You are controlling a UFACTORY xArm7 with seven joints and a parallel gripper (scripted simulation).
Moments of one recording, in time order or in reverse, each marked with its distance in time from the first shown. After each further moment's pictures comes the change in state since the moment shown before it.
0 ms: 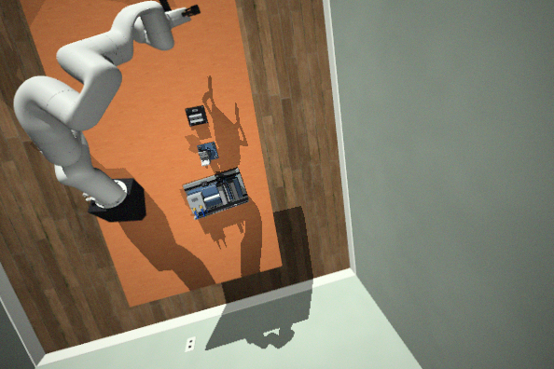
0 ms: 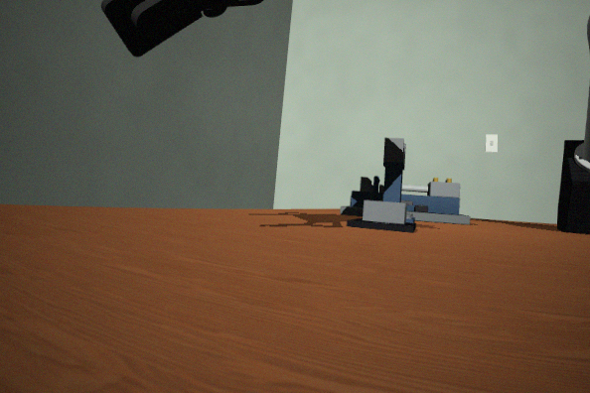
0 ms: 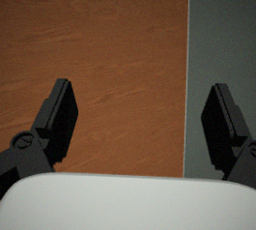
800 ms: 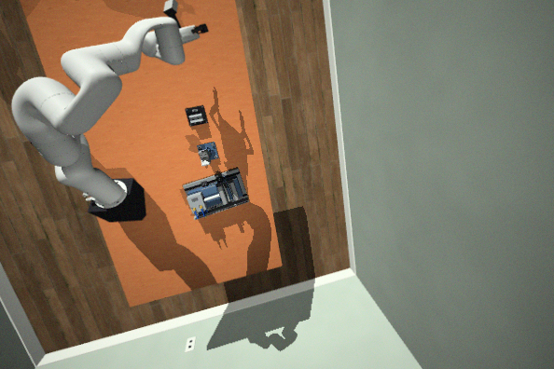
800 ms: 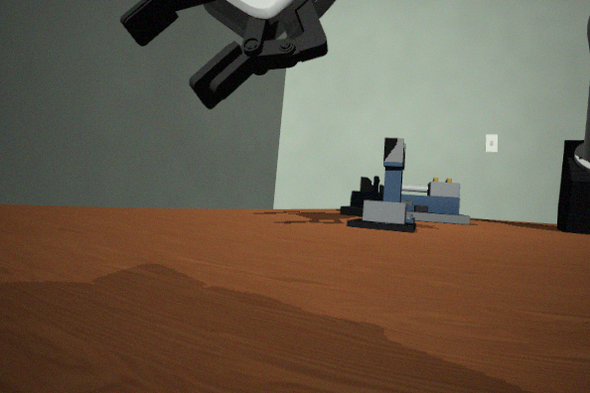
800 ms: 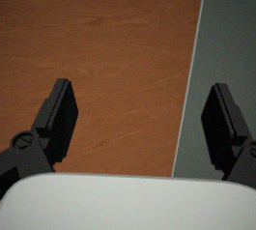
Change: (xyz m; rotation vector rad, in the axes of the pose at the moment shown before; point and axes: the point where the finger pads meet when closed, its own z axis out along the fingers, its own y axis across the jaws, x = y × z) arm -0.074 0.013 -0.017 0.082 -0.097 -0.084
